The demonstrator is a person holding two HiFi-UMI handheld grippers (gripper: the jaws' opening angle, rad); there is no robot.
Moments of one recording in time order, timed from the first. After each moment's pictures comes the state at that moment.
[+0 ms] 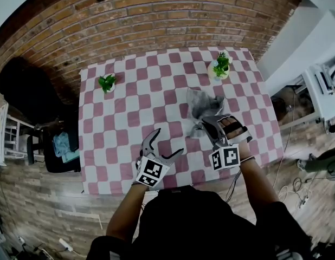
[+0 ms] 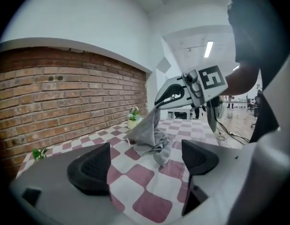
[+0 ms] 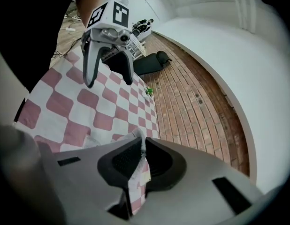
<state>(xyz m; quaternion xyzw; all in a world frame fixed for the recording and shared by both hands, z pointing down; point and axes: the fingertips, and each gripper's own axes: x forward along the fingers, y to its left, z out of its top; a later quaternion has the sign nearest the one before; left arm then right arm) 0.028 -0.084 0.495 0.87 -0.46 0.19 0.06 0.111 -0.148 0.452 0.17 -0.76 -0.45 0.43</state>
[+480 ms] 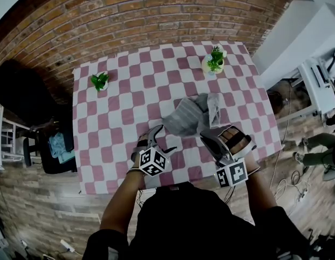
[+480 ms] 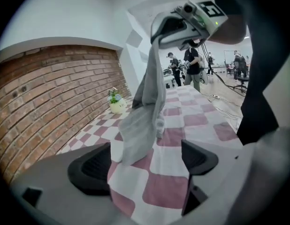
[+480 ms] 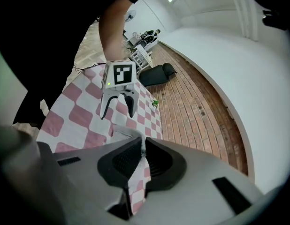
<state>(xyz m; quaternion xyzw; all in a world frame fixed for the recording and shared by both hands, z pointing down) 0.044 -0.094 0.575 0.86 -0.35 0.37 -0.02 0.126 -0.081 0.426 0.12 -0.77 -0.47 0.41</state>
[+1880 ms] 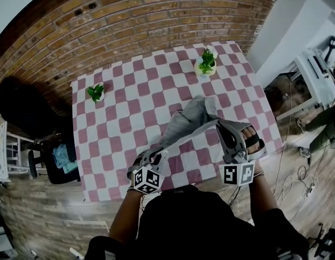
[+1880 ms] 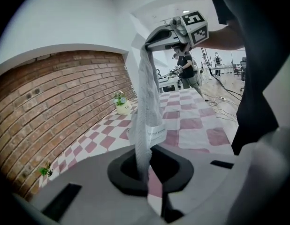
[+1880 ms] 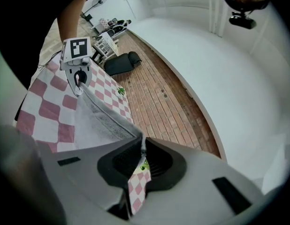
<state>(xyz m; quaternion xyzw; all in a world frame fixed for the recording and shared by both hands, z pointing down) 0.038 -0.056 0.553 0.85 -0.39 0.36 -0.01 0.199 -0.126 0.365 0.35 -0.76 -0.42 0.36</state>
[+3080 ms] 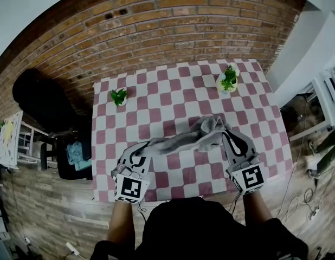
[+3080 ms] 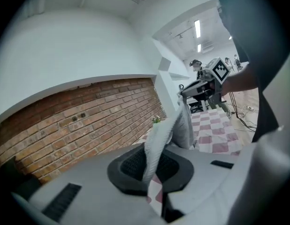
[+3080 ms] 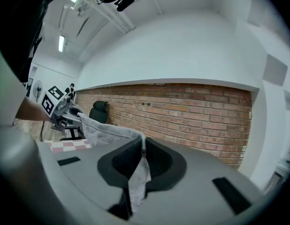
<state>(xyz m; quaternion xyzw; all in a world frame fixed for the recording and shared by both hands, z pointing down) -0.063 -0.074 0.375 0.80 -0.53 0.26 -0.08 0.155 -0.143 0.334 0.37 -0.92 -0.07 0.08</state>
